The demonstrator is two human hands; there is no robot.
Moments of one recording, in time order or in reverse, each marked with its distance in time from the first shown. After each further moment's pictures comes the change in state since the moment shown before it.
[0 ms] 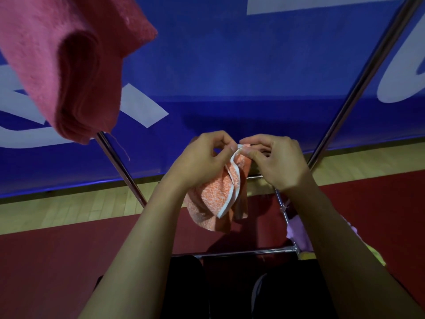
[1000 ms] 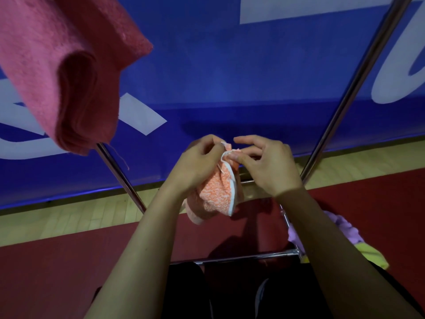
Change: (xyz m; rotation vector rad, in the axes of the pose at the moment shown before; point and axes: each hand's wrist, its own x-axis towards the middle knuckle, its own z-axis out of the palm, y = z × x) left_hand -0.001 0.011 -0.001 -0.225 0.101 -0.255; right_hand -0.002 -0.013 0.009 0.087 0.021 0.069
